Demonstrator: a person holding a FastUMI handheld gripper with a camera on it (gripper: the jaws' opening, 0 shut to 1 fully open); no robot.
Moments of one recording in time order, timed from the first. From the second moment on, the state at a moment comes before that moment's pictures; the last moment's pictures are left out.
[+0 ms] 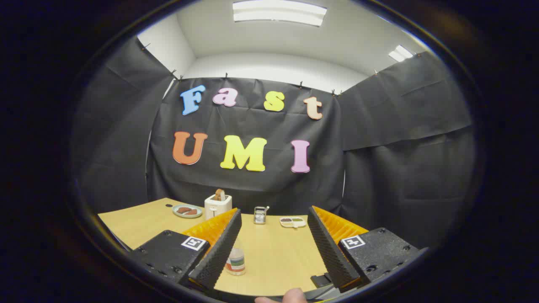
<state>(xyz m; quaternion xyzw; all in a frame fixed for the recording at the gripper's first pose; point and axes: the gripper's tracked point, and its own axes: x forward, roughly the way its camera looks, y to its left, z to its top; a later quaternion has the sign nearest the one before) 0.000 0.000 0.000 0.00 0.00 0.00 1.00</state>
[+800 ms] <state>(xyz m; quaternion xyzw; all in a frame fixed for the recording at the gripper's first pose) 0.006 0.005 0.000 0.01 0.00 0.01 1.00</state>
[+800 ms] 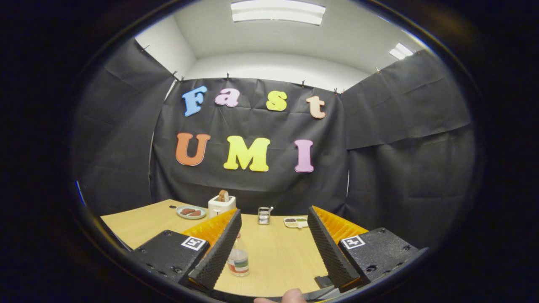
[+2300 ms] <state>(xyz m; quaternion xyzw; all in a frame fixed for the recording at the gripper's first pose) 0.046 0.086 -0.144 0.02 0.11 0.11 0.99</state>
